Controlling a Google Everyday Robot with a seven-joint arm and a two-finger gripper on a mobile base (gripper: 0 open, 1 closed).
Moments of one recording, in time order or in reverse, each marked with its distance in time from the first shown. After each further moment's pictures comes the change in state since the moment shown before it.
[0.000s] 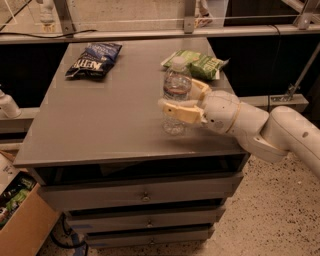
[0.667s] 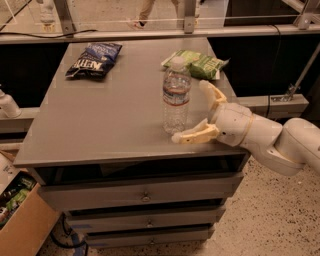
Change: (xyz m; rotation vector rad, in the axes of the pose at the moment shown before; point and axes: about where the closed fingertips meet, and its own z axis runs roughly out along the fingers) arm 0.012 0.002 -0.035 0.044 0.066 -0.002
